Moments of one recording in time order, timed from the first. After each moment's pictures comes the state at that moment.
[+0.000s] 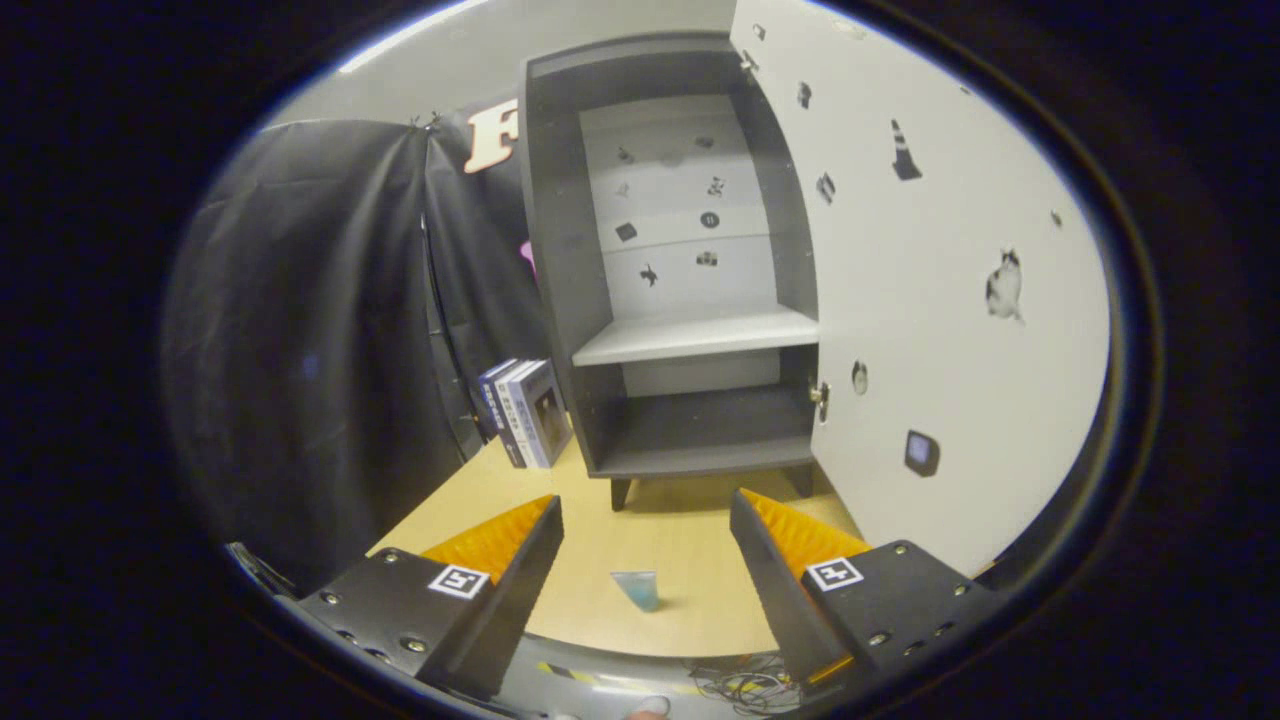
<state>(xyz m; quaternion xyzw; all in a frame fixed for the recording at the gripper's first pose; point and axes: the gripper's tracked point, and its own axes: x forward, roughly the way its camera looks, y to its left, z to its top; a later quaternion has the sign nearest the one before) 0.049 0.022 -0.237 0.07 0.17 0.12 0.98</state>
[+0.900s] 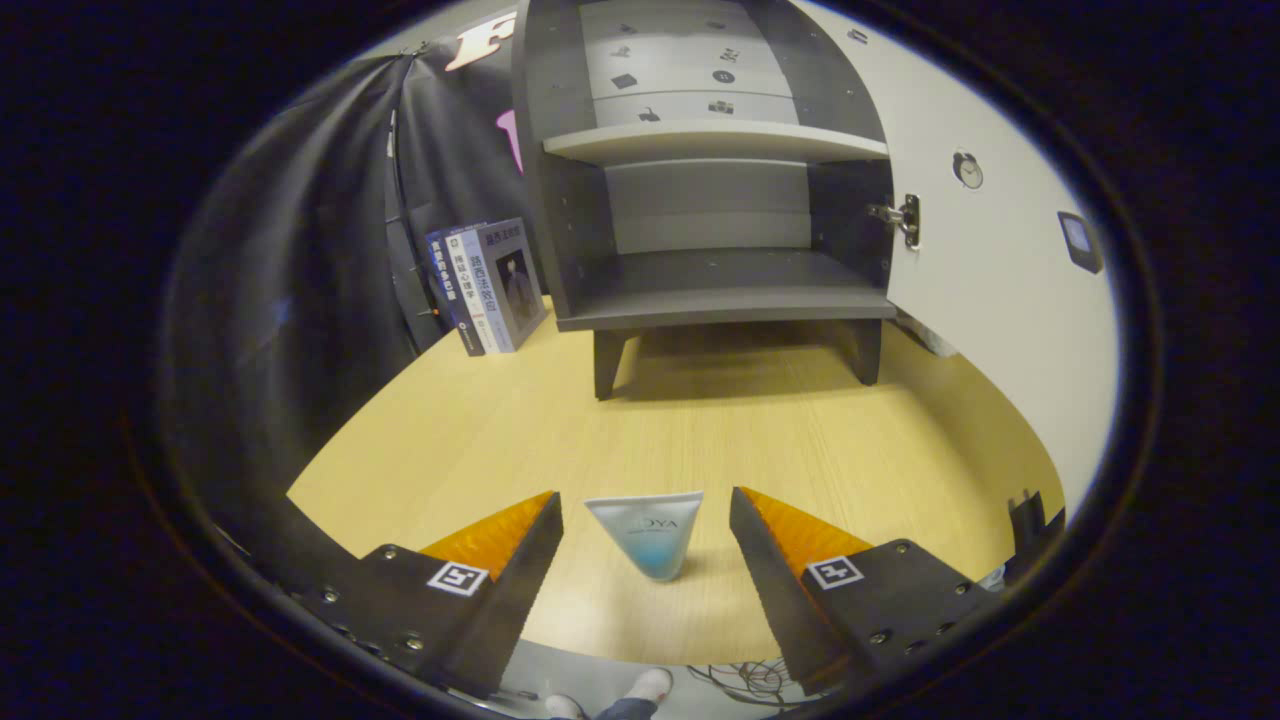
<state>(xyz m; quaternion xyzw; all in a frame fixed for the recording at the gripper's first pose) 0.108 0.075 -0.448 0.04 0.28 0.10 0.95</state>
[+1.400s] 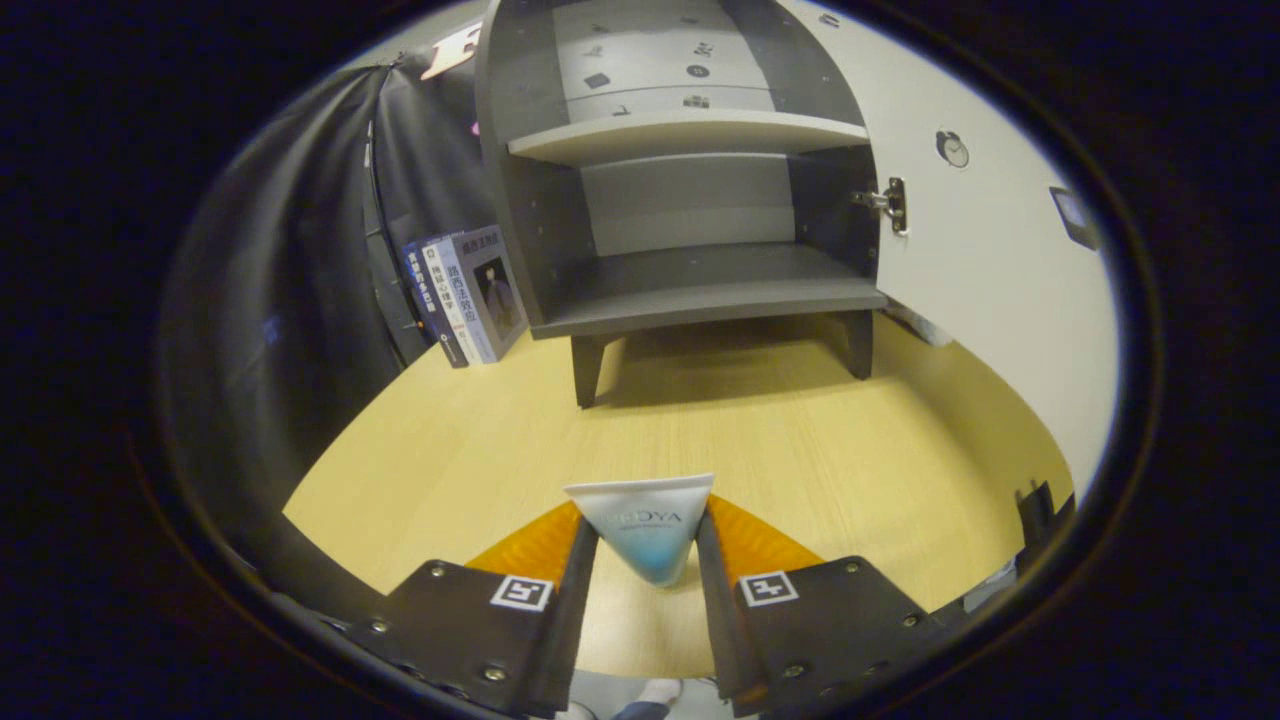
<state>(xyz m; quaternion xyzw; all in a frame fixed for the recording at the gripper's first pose) 0.126 0.062 -0.430 0.06 0.27 0.09 0.96</state>
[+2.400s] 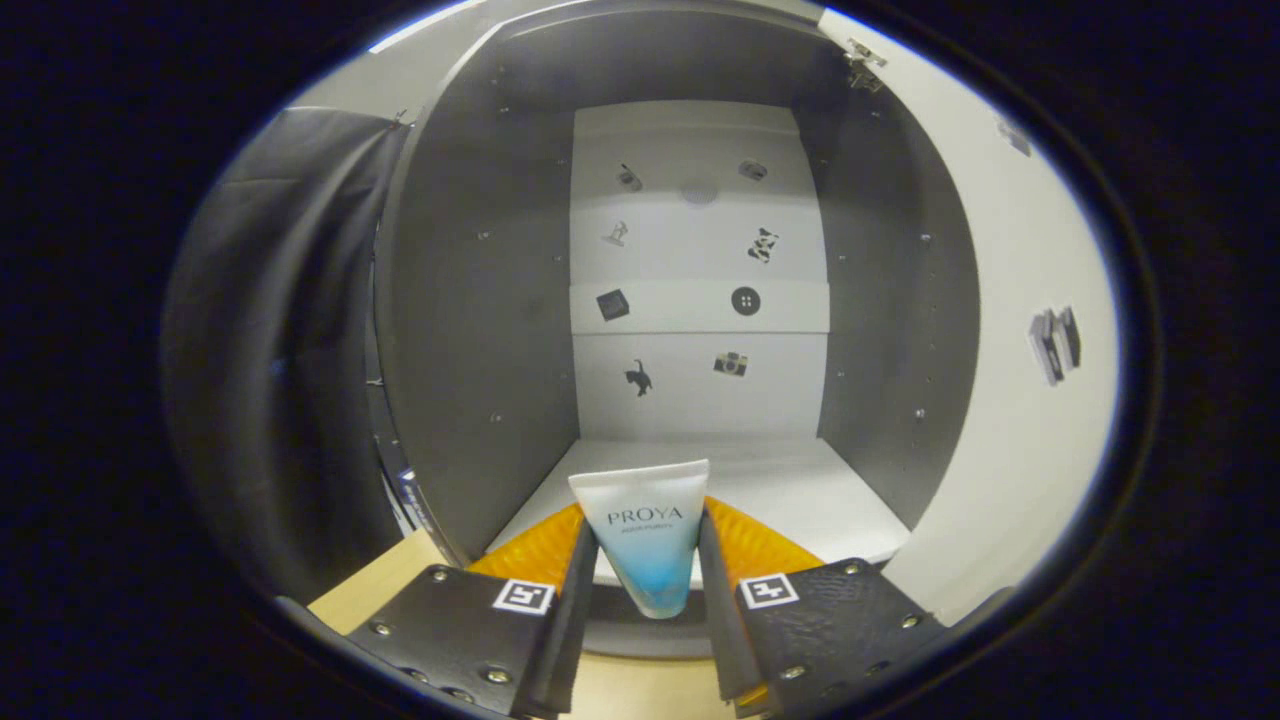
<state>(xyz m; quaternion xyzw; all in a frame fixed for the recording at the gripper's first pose) 0.330 0.052 -0.111 0.01 0.07 0.10 0.99</state>
